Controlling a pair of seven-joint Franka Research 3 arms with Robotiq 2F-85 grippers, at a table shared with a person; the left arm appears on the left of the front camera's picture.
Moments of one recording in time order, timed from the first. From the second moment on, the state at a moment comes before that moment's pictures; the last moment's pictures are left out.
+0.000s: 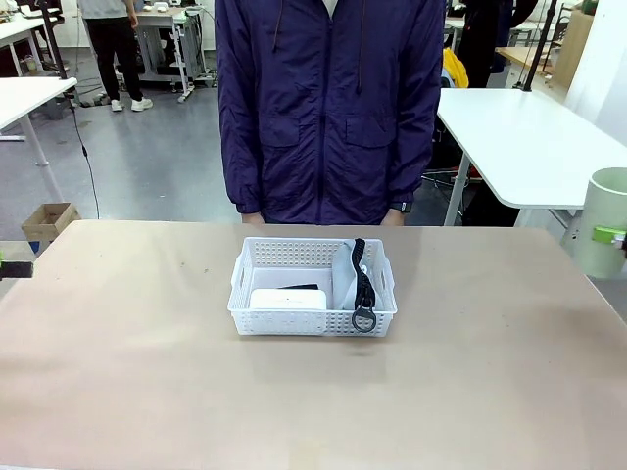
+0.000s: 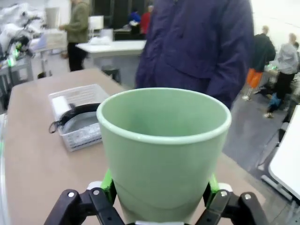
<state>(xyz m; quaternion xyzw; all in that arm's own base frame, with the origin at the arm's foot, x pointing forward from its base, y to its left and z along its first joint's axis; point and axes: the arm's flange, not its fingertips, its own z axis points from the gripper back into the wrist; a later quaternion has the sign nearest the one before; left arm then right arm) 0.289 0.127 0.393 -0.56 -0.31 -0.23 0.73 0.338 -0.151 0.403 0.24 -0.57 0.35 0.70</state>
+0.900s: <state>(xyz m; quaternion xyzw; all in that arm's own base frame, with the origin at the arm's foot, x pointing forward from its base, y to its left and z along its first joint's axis) 0.289 0.127 0.393 -0.56 -0.31 -0.23 0.73 0.315 -0.142 0.432 0.28 -0.52 0.39 0.71</state>
